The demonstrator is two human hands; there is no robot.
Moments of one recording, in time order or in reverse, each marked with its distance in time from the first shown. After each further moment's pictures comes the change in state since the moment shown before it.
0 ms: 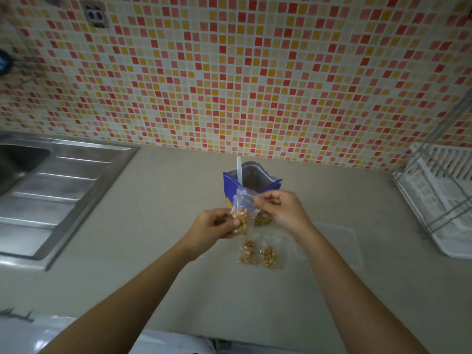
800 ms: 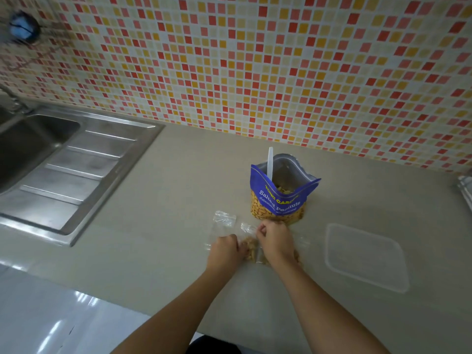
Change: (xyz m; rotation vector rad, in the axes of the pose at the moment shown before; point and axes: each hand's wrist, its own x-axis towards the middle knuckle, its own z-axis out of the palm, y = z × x) left_hand 0.020 -0.102 0.008 1.009 0.342 -0.331; right_hand 0.039 0.121 0.083 -0.880 0.101 -0.040
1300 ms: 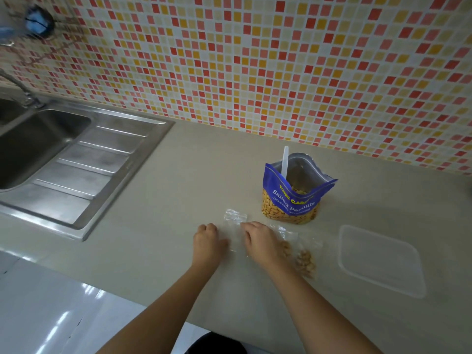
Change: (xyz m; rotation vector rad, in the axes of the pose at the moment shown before) left_hand 0.008 -0.045 -0.030 -0.140 0.092 -0.187; right_hand -0.008 -0.040 0.018 0.032 -0.184 -0.324
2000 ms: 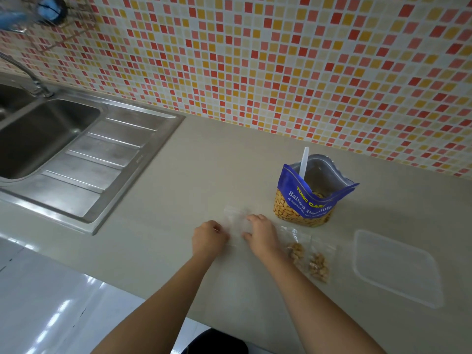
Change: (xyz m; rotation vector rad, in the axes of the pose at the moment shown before) left_hand 0.022 -0.019 -0.017 -0.249 -0.069 -0.184; right_hand 0.026 -0.022 0.013 0.005 -0.113 0.197
